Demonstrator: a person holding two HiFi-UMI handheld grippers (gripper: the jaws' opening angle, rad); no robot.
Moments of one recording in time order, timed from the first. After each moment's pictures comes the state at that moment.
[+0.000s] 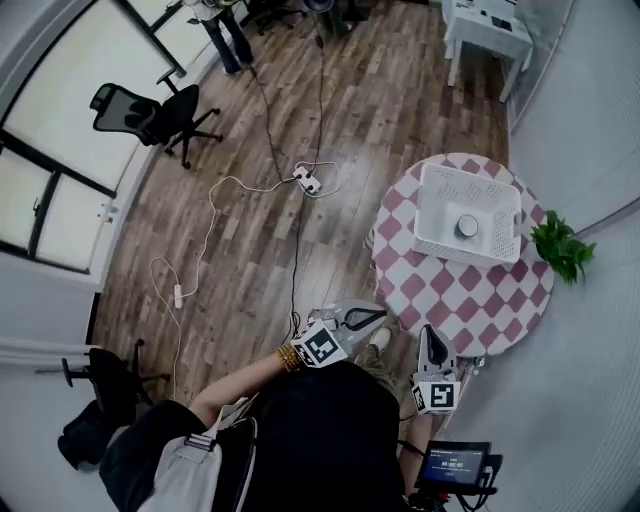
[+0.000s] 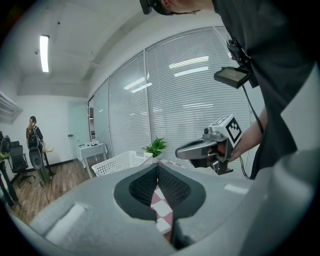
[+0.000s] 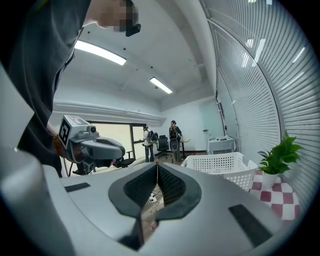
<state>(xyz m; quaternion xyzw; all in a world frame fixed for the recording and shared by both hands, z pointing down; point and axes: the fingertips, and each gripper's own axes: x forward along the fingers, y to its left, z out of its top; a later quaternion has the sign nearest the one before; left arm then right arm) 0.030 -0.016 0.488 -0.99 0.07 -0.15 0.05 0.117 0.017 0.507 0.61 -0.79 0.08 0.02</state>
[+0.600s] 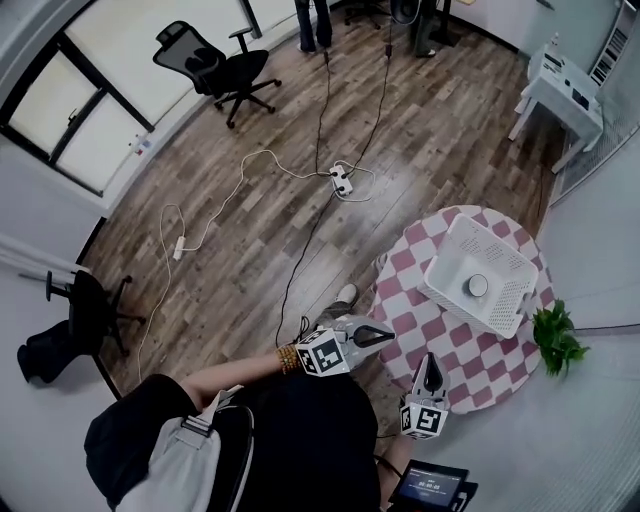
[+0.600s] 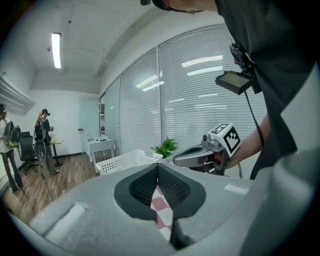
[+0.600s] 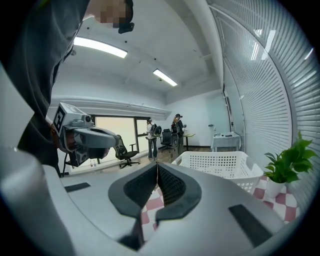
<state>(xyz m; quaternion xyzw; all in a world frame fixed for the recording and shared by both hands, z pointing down) 0.073 -0.053 0.493 -0.98 0.13 -0.15 0.01 0.169 -0.037 0.536 0.58 -0.81 0.10 0.05</state>
